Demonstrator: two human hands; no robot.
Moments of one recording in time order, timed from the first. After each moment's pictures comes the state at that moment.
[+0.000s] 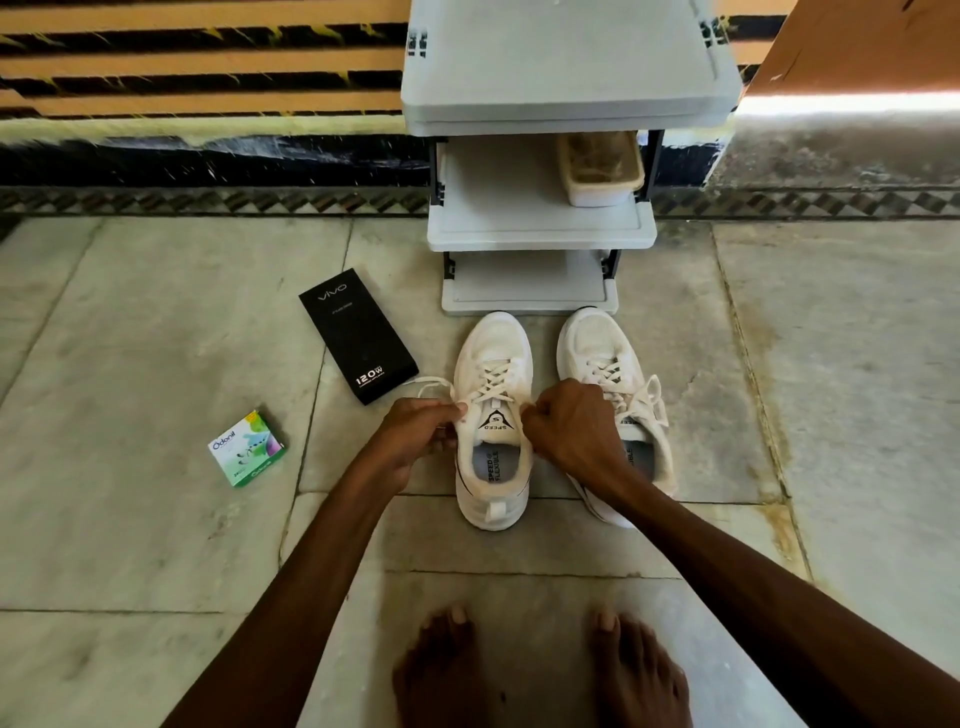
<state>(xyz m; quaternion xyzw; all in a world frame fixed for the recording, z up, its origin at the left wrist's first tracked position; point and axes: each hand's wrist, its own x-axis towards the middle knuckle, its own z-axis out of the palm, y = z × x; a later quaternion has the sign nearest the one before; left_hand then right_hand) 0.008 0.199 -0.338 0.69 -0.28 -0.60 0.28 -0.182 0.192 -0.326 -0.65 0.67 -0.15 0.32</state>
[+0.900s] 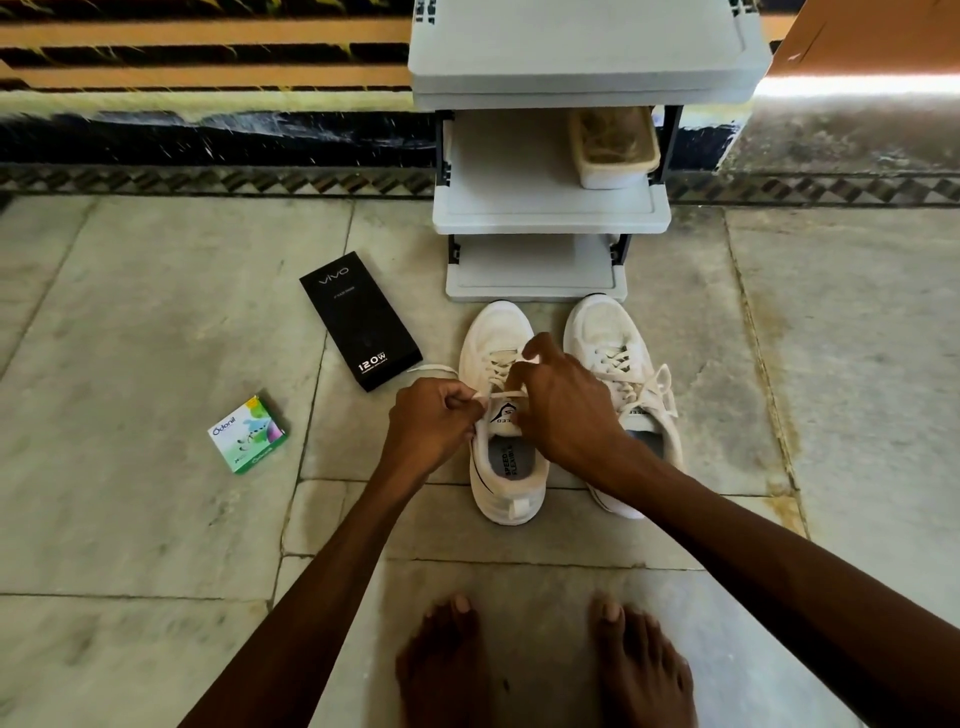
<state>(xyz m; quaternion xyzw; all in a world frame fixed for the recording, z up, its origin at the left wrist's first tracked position) -0.008 0.209 -0.337 0.73 -0.48 -0.43 0.25 -0.166 0.189 -0.308 -0.80 0.58 -0.04 0.18</state>
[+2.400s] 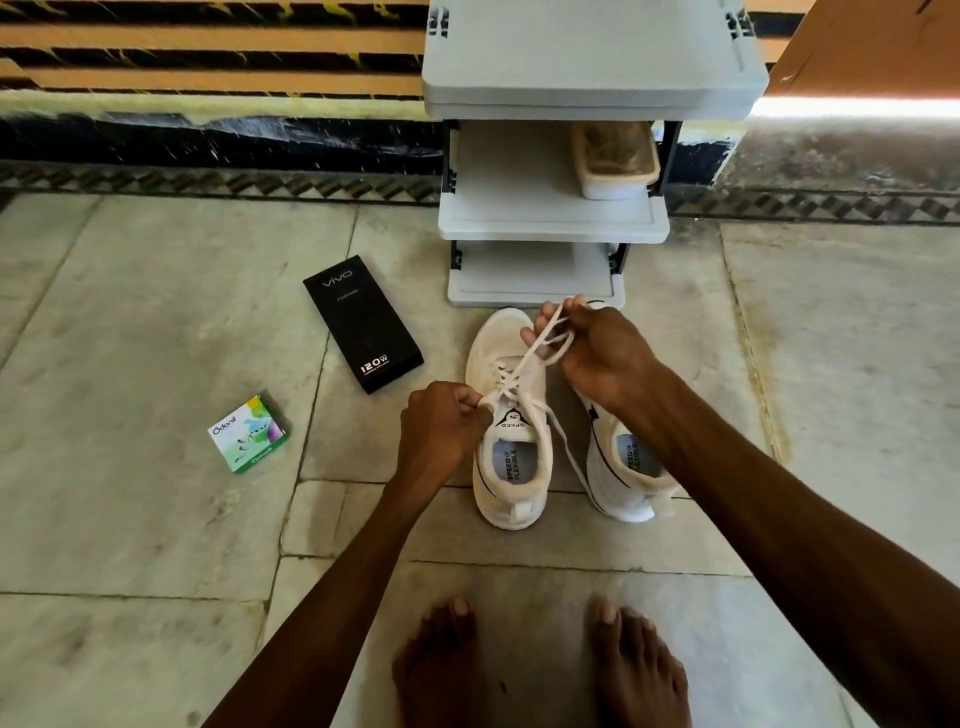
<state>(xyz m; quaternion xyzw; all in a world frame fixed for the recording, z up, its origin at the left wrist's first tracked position) -0.017 0.213 -0.330 0.75 -0.50 -0.37 0.22 -0.182 0.132 -0.289 -0.09 0.44 -0.44 0.78</state>
